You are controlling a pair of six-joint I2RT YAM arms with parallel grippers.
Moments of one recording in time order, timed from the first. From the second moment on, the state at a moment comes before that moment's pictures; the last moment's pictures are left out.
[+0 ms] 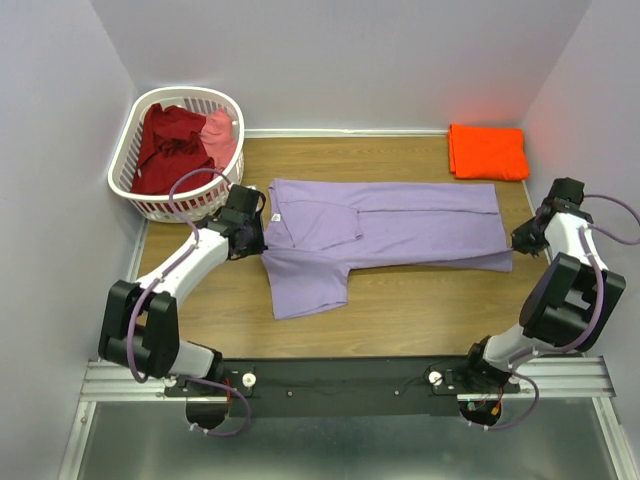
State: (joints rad) left arm -0.32 1.38 0.91 -0.52 -0.06 -0.44; right arm -0.48 1.53 1.05 -0.63 0.07 0.56
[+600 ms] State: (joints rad) left arm -0.26 1.56 1.00 -0.51 -0.01 -0.37; right arm -0.40 1.74 1.26 -0.63 0.09 0.47
